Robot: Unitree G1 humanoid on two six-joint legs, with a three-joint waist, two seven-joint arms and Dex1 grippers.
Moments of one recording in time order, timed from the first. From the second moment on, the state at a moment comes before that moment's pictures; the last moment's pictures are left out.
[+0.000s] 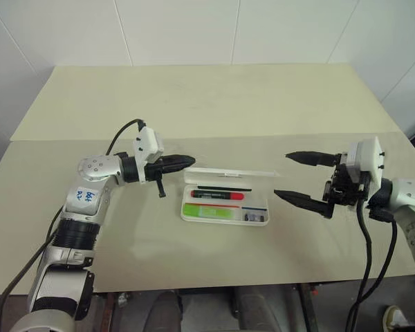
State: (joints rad) left arm -0.65 0.54 -0.06 0.19 -0.31 0.15 -1.06; right arm -0.27 -0.84 -0.25 -0.39 0.67 0.47 1.01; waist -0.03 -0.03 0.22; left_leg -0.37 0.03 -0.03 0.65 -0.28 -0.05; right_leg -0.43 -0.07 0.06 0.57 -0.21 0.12
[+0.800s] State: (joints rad) left arm -0.66 0.59 -0.24 0.21 -0.17 0.19 -1.20; right arm -0.32 -0.83 -0.25 -0.43 0.75 0.55 0.91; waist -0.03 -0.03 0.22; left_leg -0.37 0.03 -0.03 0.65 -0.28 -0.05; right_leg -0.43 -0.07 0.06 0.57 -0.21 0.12
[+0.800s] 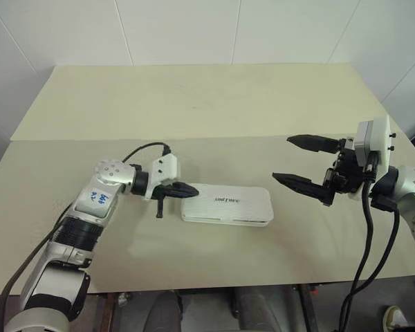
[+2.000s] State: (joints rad) left arm -0.56 0.62 0.00 -0.06 -0.34 0.46 -1.13; right arm -0.29 -0.73 -0.19 -0.40 0.67 0.47 0.87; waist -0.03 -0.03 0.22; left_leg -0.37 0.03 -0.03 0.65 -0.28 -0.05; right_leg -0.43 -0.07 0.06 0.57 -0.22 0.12
